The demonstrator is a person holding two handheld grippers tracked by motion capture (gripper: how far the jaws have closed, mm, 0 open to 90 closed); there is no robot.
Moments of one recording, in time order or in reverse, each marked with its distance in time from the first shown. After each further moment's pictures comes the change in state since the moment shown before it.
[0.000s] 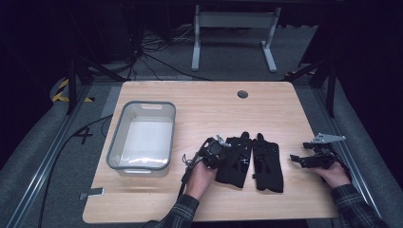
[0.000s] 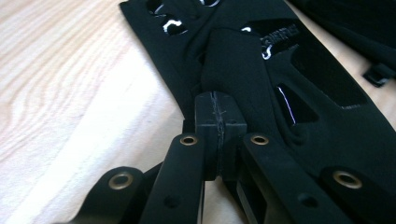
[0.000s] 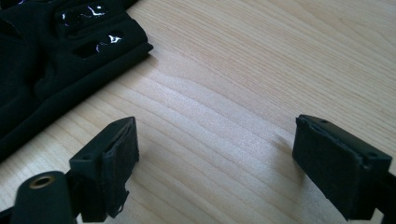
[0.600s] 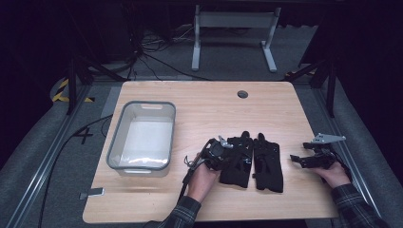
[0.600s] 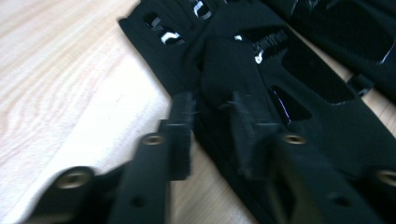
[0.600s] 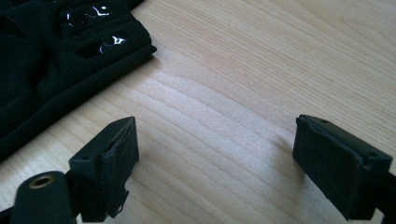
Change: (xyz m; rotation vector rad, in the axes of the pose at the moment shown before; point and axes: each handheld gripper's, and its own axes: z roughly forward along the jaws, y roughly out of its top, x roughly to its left) left arm -0.010 0.001 -0.004 -0.058 -0.001 -0.017; right arm 0.000 0.000 0.000 -0.001 0.006 -0.010
